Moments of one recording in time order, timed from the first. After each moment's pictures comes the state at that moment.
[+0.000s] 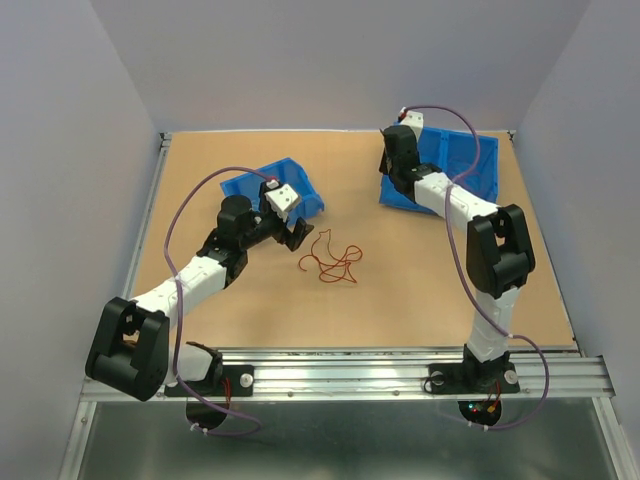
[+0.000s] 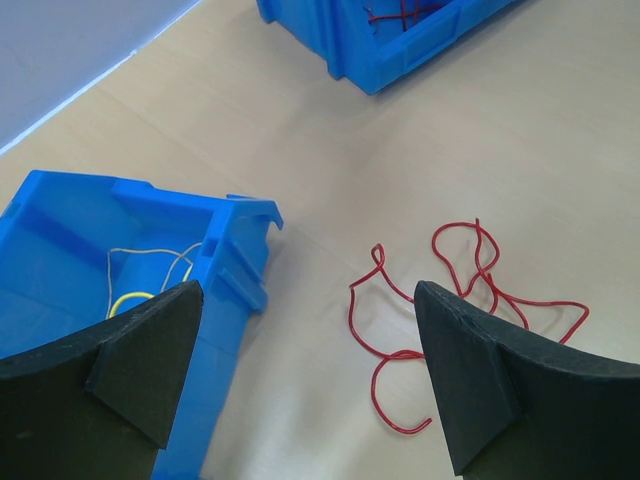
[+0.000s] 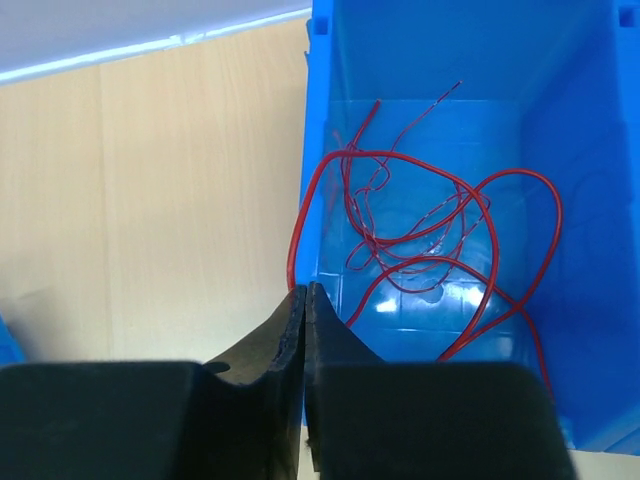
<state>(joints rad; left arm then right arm) -0.40 1.27 0.66 0.38 0.44 0.23 0.39 1.96 1.54 -0.07 0.47 0.36</state>
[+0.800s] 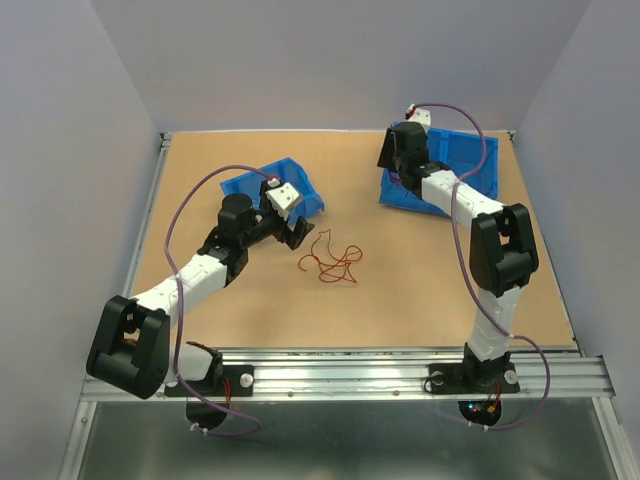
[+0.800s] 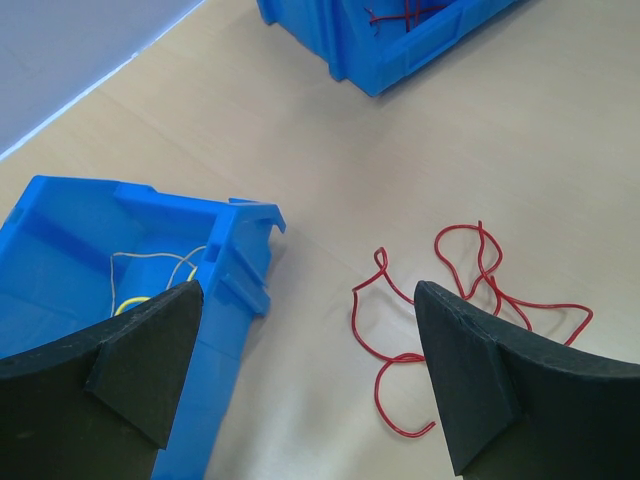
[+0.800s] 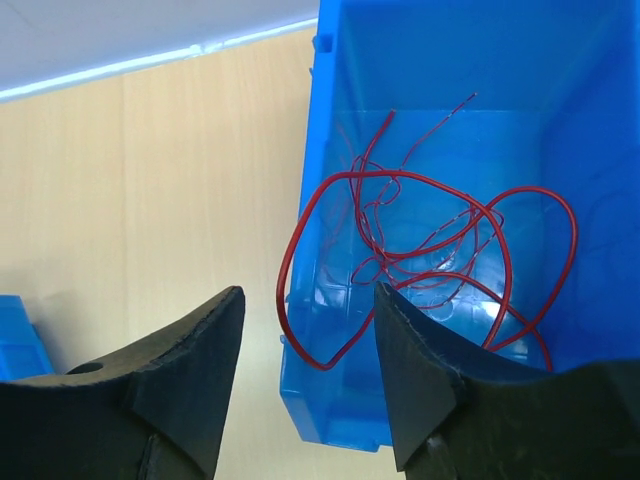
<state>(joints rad) -0.40 1.28 0.67 0.38 0.44 0.23 0.34 1.96 1.54 -0.05 0.37 0.38</state>
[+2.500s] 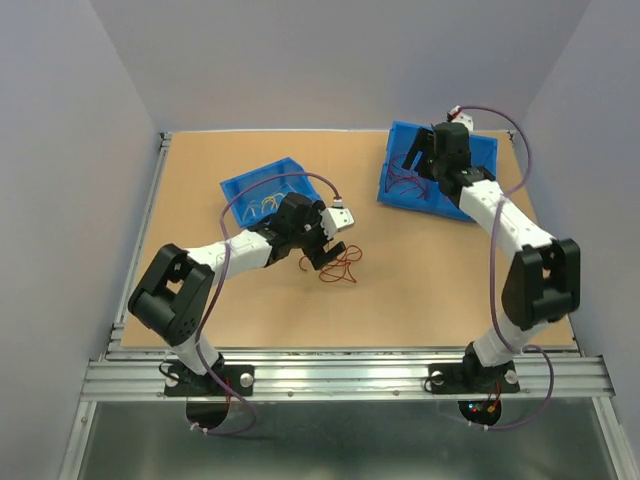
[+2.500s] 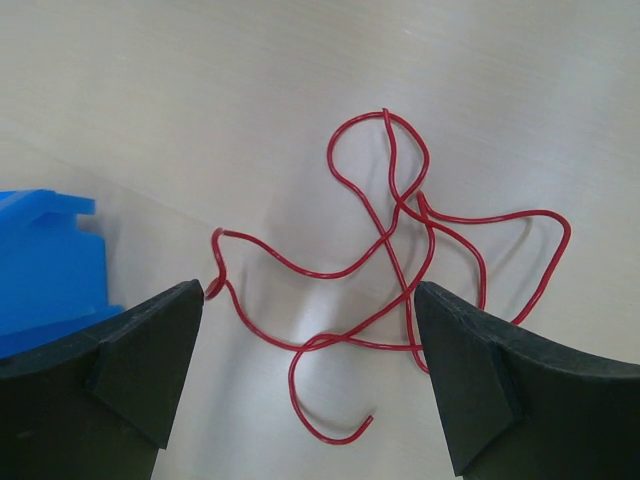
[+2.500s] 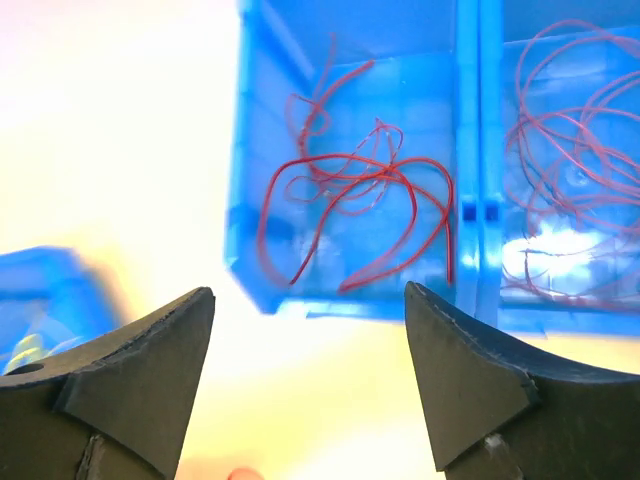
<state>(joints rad) -0.63 1.60 0.91 0.02 0.33 0.45 0.23 1.72 1.40 -0.24 0.25 0.49</state>
